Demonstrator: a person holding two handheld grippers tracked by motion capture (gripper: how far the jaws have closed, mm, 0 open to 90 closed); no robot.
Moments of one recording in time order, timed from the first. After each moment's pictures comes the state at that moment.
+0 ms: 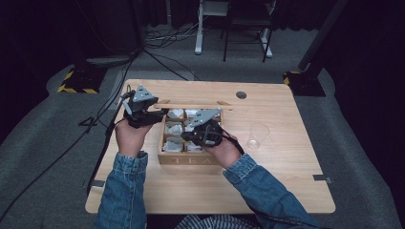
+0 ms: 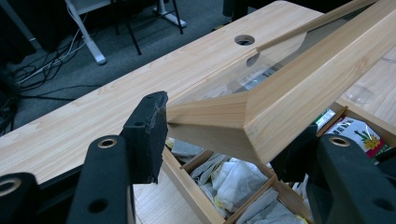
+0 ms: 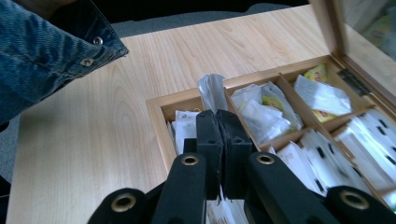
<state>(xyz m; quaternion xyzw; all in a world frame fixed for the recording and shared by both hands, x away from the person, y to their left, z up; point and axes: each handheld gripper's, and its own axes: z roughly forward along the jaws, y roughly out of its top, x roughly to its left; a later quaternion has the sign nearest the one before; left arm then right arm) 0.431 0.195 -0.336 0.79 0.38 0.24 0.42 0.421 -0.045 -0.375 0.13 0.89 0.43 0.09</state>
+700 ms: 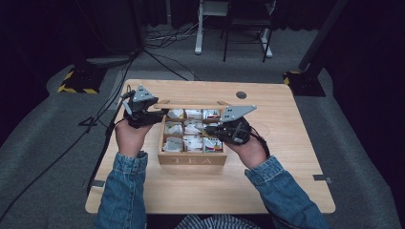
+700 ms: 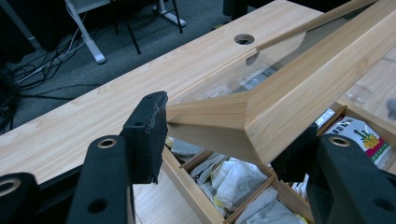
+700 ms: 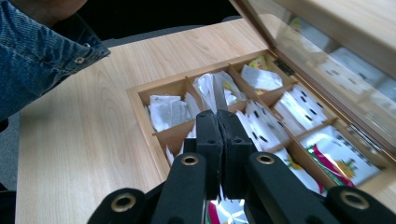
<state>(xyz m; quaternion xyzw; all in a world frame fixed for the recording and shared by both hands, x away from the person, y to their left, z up) 0.431 0.195 -0.336 0.79 0.38 0.24 0.42 0.412 -0.114 -0.348 0.17 0.87 0.45 0.12</state>
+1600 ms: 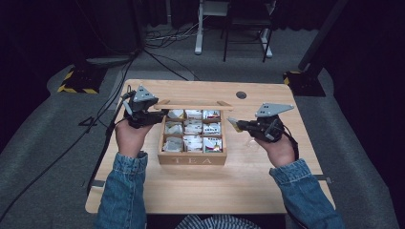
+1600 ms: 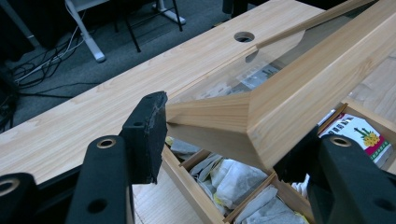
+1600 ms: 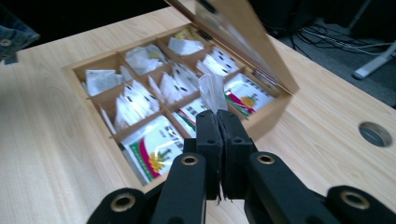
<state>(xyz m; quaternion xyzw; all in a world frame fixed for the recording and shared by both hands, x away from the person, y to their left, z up) 0.431 0.194 -0.337 0.79 0.38 0.24 0.42 0.419 -0.201 -0.346 0.26 0.84 0.44 0.17</state>
